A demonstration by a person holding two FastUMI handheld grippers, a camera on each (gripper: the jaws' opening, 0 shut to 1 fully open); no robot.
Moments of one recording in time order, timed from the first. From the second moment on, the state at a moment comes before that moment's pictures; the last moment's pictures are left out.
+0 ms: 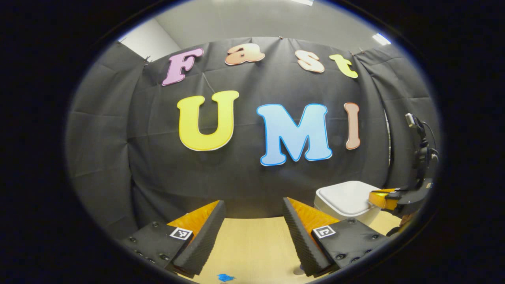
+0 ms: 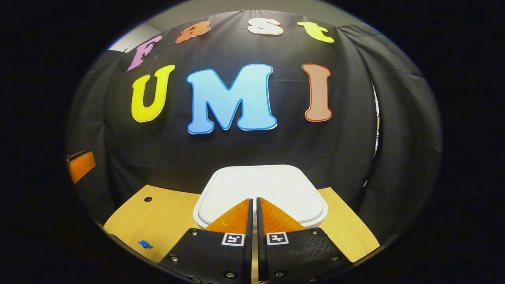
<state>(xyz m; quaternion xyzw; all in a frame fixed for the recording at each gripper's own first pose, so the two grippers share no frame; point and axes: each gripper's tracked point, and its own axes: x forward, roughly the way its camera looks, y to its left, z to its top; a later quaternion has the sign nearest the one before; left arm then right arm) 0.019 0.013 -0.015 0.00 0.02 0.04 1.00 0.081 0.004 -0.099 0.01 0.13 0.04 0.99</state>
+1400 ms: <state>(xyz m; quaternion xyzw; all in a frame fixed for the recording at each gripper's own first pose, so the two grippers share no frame) 0.013 0.016 -0.015 -0.01 0.02 0.04 1.00 0.074 0.009 -0.042 0.04 0.05 0.04 1.00</state>
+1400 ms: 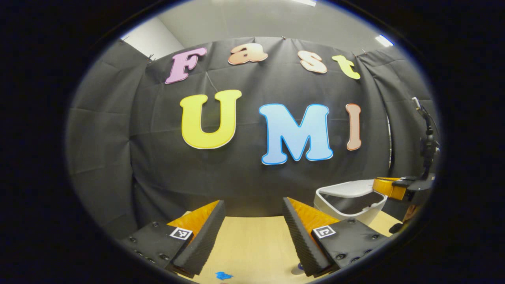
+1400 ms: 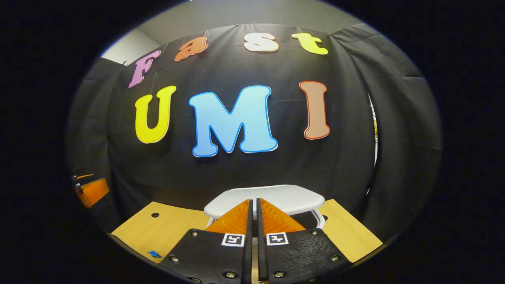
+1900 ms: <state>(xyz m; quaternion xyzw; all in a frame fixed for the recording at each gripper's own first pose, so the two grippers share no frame) 0.011 0.019 -0.023 -0.01 0.03 0.04 1.00 0.071 0.011 -0.037 0.04 0.04 0.04 1.00</state>
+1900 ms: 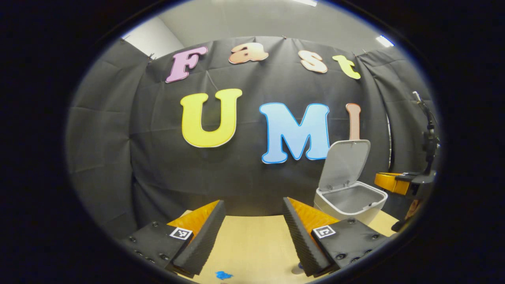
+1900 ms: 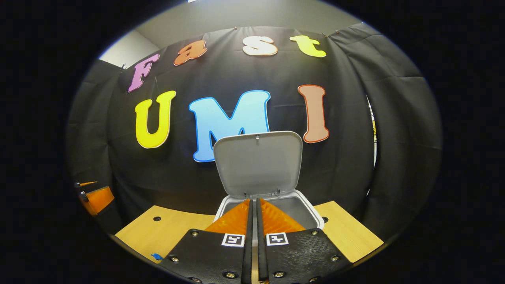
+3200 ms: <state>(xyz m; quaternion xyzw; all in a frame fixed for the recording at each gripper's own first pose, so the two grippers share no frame) -0.028 0.093 -0.242 -0.04 0.18 0.08 0.98 0.055 0.046 -0.002 0.02 0.04 0.07 1.00</state>
